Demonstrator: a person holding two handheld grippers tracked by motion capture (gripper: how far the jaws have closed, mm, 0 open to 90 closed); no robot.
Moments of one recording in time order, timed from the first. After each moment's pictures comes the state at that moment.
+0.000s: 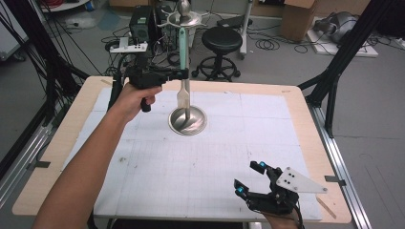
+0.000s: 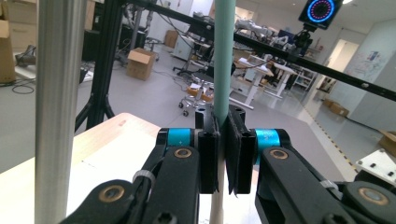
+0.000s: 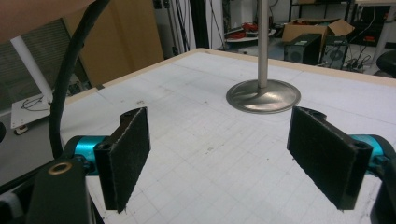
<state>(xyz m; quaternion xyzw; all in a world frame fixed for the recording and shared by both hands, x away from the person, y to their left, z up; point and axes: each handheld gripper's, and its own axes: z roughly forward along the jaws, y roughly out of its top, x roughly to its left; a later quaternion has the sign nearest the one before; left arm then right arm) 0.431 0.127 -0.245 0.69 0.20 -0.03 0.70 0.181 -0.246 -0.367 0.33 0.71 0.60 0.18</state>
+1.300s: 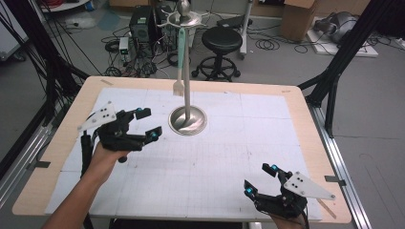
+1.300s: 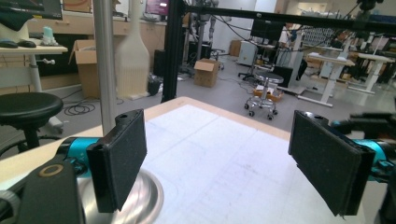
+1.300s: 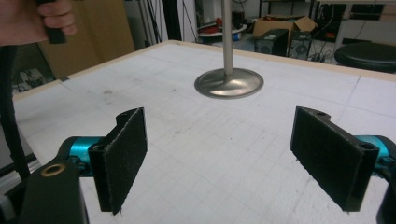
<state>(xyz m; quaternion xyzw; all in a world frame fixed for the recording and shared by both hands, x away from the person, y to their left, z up) 0.295 0.184 -0.327 0.69 0.23 0.15 0.67 0.175 -0.266 -0.379 0.37 0.70 0.56 0.22</state>
